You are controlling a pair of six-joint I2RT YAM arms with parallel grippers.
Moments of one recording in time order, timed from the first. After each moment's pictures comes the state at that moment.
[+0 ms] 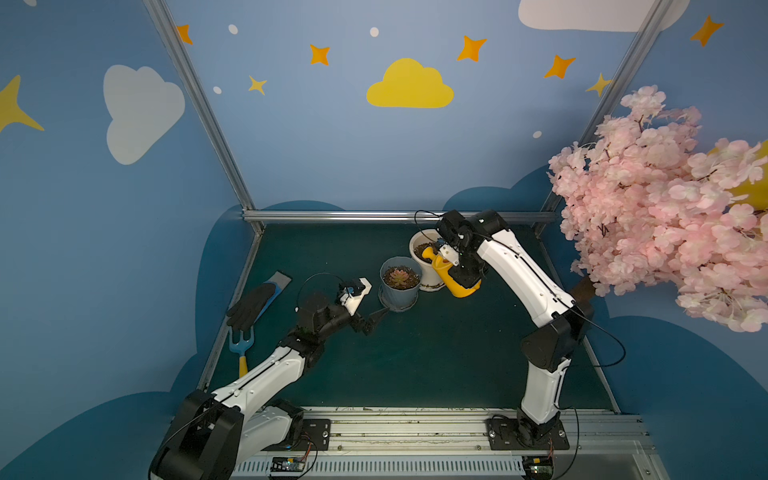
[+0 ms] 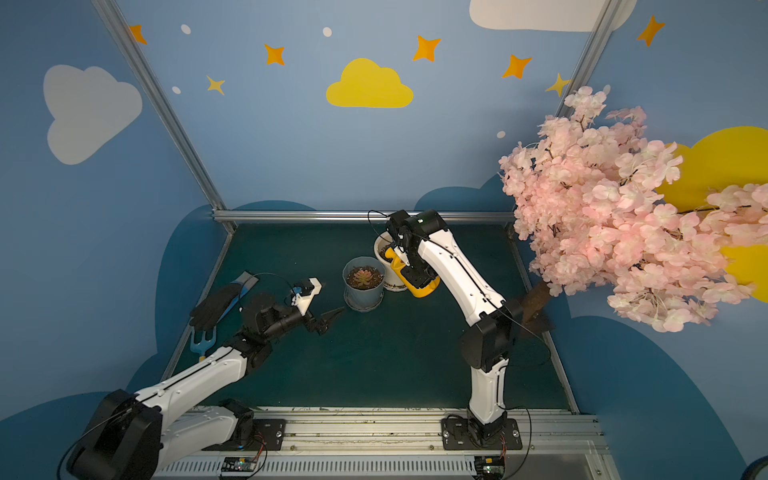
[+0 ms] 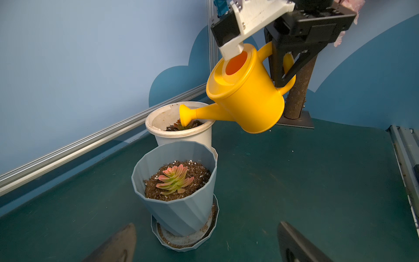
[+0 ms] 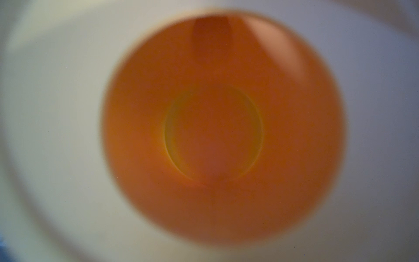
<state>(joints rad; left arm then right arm) -0.40 1.12 0.45 0.49 0.47 0.15 0.61 1.91 2.10 -1.69 0.32 -0.16</state>
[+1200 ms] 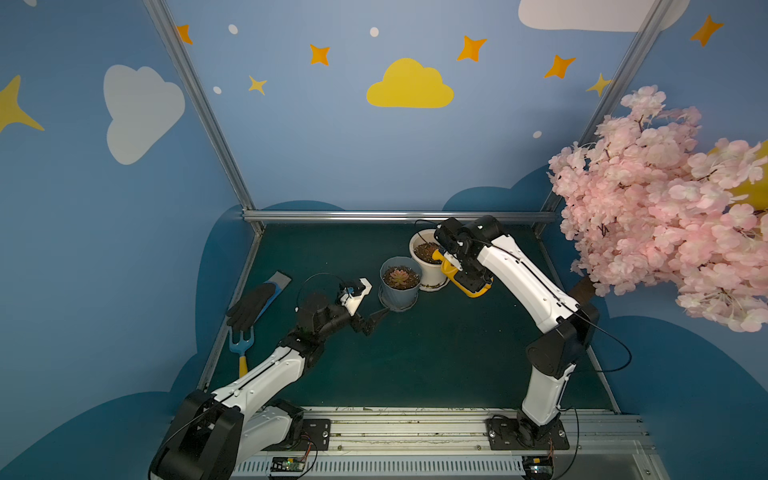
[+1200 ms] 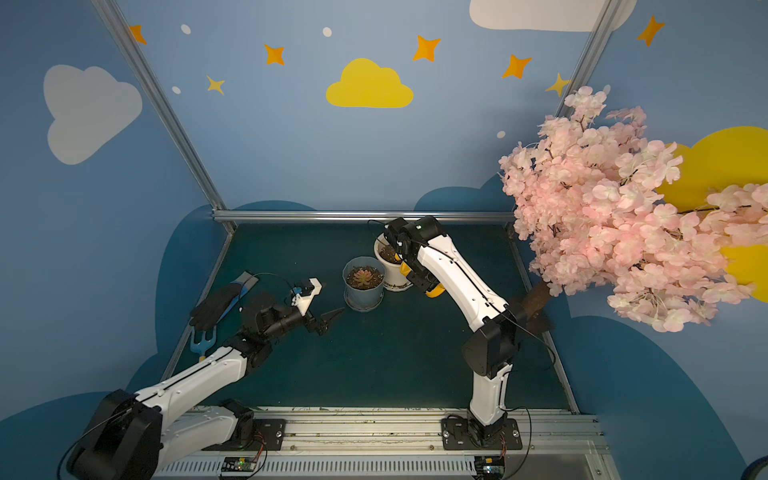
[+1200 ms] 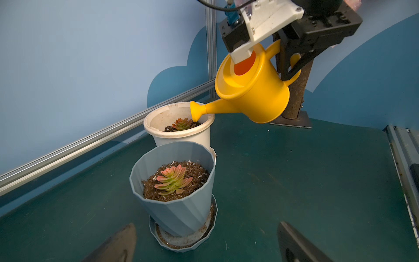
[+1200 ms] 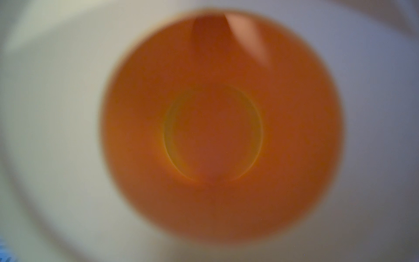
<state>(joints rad) -0.40 1.12 0.45 0.49 0.48 0.15 0.63 1.87 2.01 -1.69 0.50 -0.16</state>
